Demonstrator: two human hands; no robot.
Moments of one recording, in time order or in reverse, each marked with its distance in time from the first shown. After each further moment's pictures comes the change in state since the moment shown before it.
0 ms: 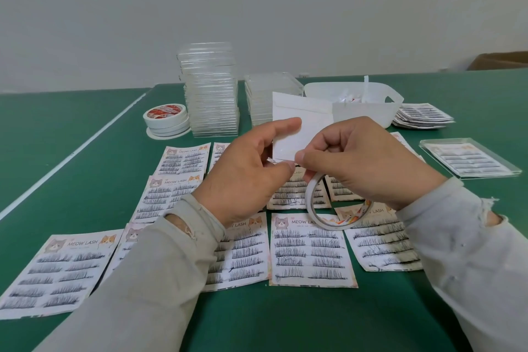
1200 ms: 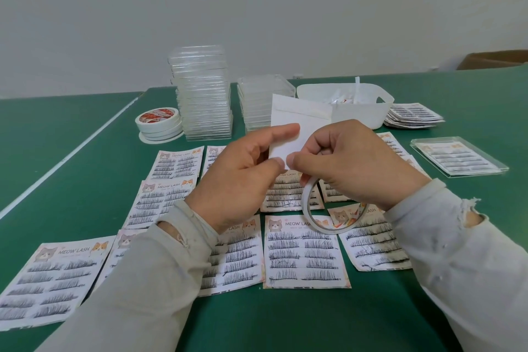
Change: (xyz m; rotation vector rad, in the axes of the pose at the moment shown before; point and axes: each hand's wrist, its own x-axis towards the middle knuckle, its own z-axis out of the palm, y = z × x) left_hand 0.000 0.002 0.003 -0.077 -0.019 0.003; right_hand -0.001 -0.004 0.001 -0.113 0.060 0.057
